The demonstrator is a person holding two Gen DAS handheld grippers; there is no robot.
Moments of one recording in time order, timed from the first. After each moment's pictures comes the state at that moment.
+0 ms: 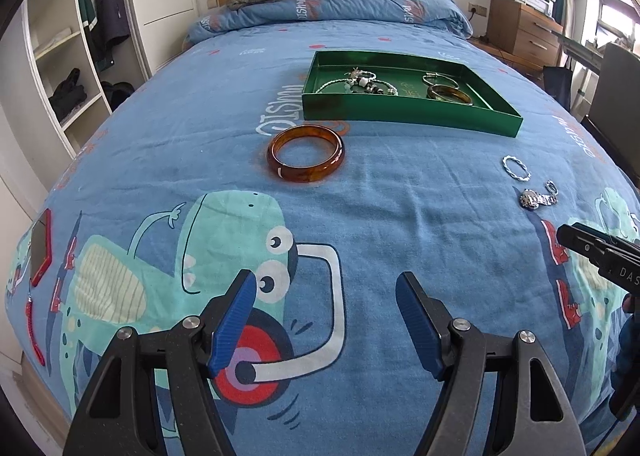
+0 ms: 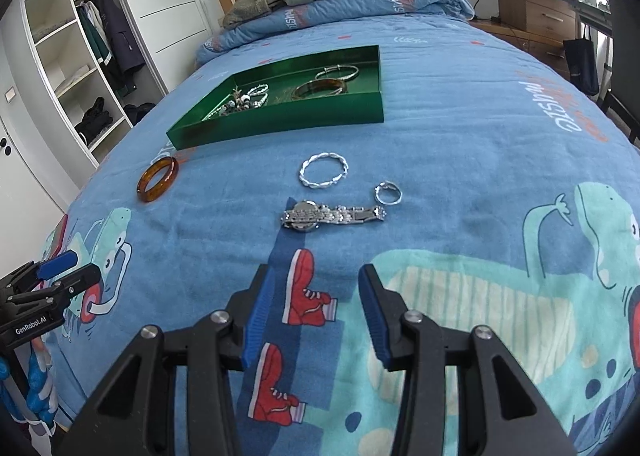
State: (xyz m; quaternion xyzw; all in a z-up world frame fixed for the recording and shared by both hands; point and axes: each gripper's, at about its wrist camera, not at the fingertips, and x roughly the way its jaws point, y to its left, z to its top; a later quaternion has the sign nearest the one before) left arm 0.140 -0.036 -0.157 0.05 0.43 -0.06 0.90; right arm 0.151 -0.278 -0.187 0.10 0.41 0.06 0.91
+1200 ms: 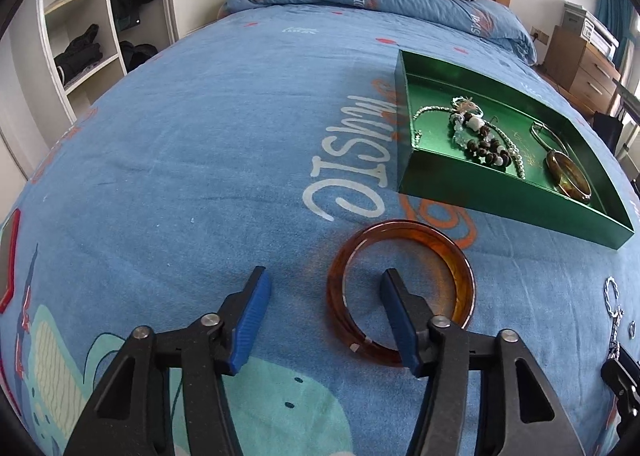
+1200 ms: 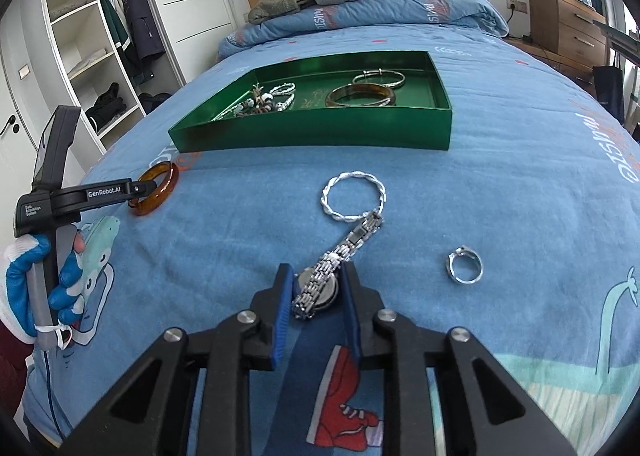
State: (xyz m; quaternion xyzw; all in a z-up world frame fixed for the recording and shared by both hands) left arm 0.290 0.001 -0.189 -0.01 0.45 -0.01 0.89; right arm 0.207 -0.247 -0.203 0.06 0.39 0.09 0.91
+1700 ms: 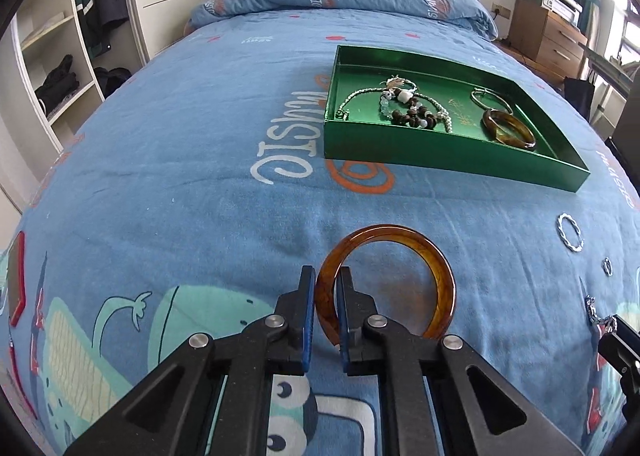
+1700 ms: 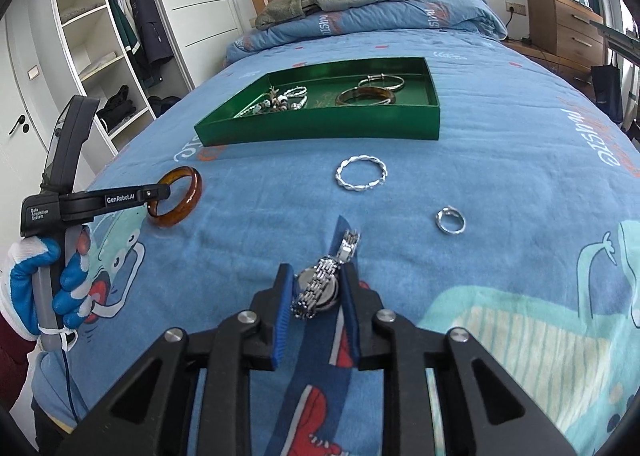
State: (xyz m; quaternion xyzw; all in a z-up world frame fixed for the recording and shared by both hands) left arm 0.244 -0.030 -0.167 0.03 0.44 -0.05 0.89; right arm 0.163 -0.248 -0.186 0.07 0.38 0.10 0.92
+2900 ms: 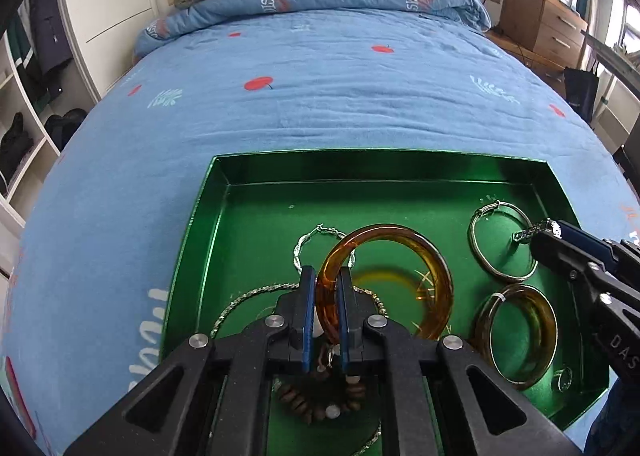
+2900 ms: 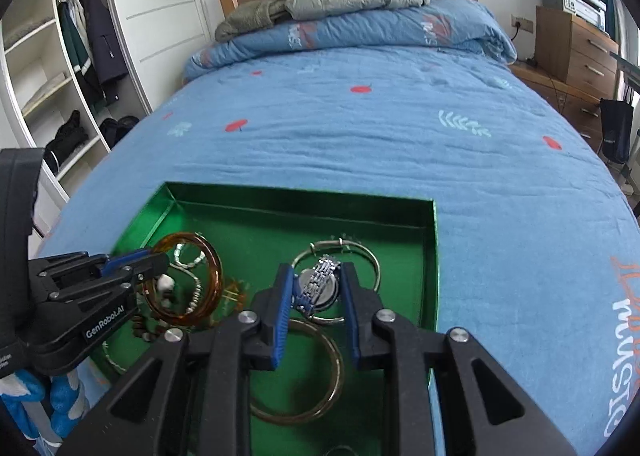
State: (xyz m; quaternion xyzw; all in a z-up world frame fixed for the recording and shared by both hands) left arm 0.468 -0.154 -0.156 0.07 0.46 -0.08 0.88; right arm 0.462 -0.290 -0.150 0.05 0.40 0.07 0.91
